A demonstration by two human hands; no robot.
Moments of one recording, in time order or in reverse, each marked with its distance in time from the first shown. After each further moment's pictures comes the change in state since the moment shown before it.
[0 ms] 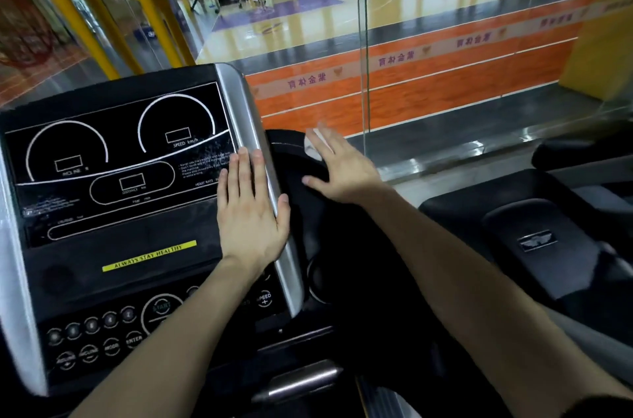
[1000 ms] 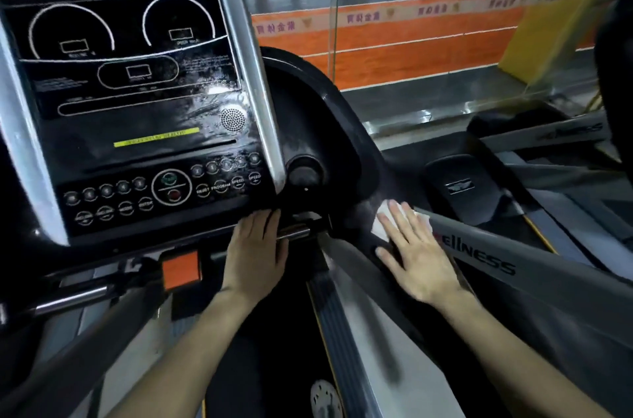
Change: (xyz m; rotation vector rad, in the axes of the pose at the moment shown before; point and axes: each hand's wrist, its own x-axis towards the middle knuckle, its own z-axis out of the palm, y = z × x) left_hand -0.261 0.014 -0.034 -0.208 -0.325 0.167; right_hand -0.409 -0.023 0.001 -0.227 -0.164 0.225
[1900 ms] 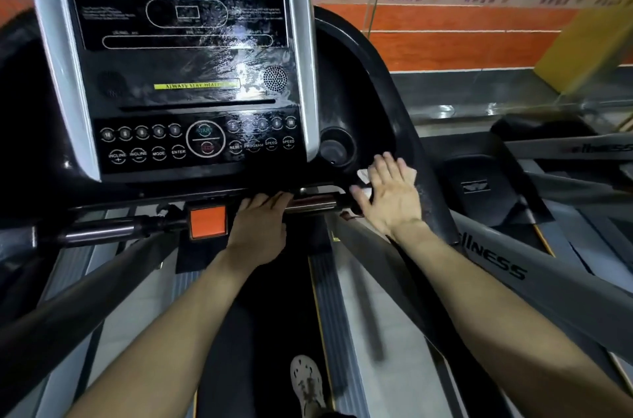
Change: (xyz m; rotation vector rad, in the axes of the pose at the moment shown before) left_hand -0.020 -0.035 0.001 -0.047 -0.319 -0.097; right_hand 0.111 -0.070 0.014 -0.236 -0.088 0.000
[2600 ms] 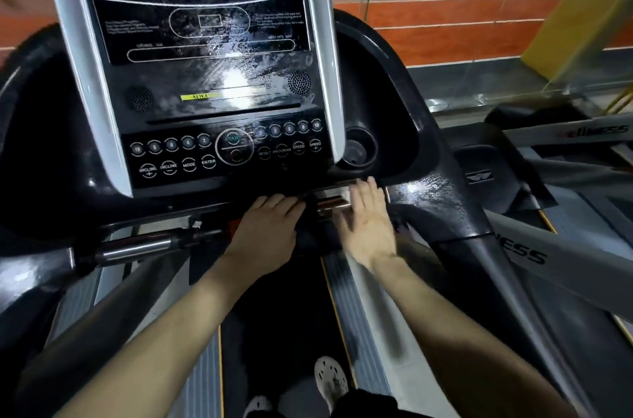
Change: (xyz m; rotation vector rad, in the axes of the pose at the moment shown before) left_hand -0.027 -0.052 -0.041 0.165 0.101 0.297; right_hand -0.038 -0.120 0.022 0.354 0.191 0.033
